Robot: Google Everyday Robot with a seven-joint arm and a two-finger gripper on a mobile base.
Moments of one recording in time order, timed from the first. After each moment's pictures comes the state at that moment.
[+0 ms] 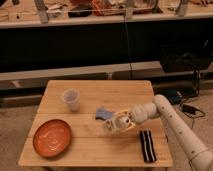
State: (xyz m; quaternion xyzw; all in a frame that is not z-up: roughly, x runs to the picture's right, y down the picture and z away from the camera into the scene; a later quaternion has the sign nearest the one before) arm 0.062 0.162 0.672 -0.17 -0.82 0.01 0.55
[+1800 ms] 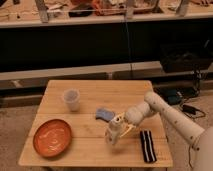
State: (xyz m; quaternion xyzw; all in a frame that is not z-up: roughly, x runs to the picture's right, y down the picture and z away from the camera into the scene) arm 0.048 0.209 0.684 -0.41 -0.72 0.03 0.56
